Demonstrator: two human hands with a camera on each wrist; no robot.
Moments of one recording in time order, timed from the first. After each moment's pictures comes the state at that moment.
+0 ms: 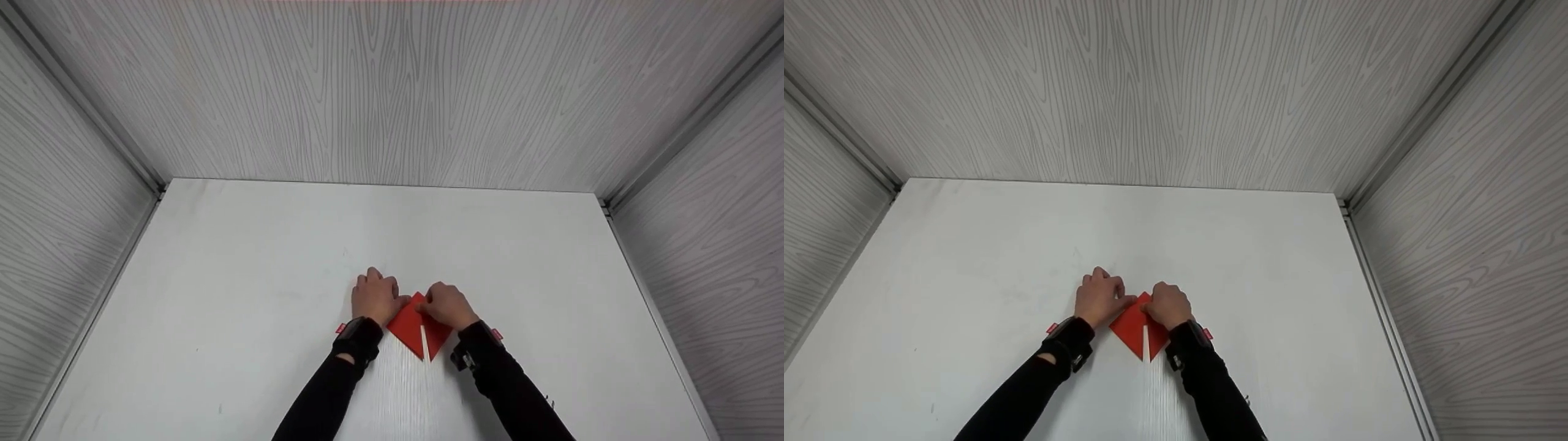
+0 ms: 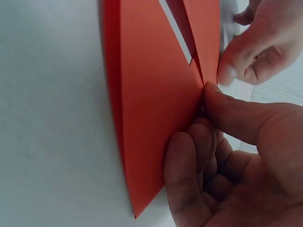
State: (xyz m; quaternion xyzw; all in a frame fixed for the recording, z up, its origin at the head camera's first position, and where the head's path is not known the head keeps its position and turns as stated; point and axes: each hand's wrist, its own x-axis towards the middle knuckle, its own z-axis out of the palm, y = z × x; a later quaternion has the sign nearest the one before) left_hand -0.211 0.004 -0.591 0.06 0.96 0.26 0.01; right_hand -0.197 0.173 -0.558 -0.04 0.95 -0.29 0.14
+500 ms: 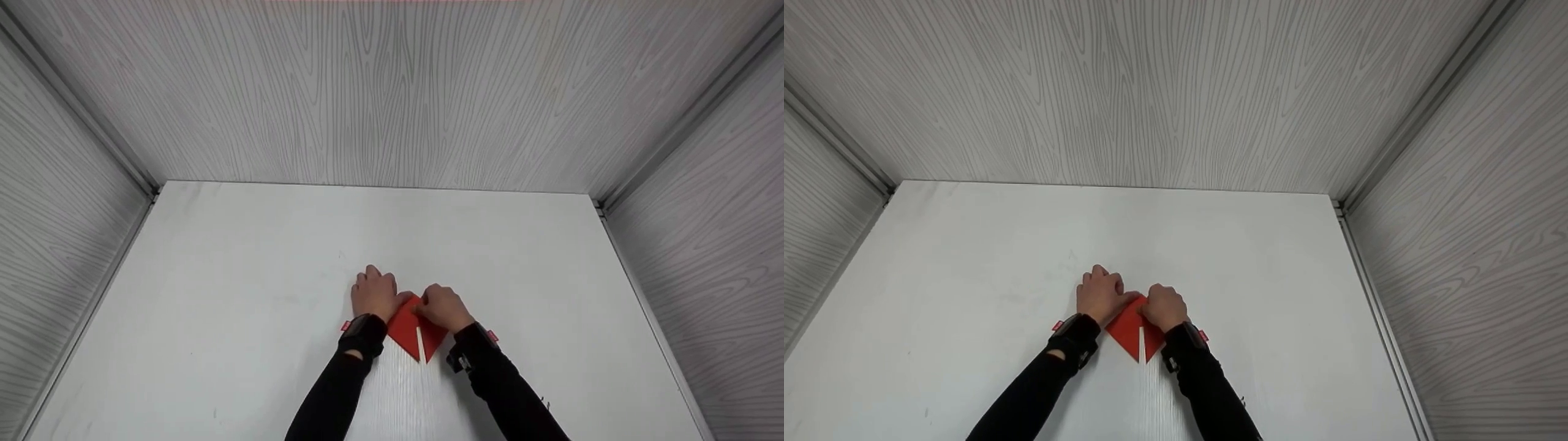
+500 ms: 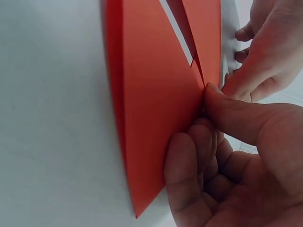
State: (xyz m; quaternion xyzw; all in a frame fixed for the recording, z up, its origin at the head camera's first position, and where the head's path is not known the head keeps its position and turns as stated) left_hand -0.221 0.018 -0.590 0.04 0.97 0.23 0.00; right_hand -0.199 0.176 -0.557 -0.03 0.95 -0.29 0.14
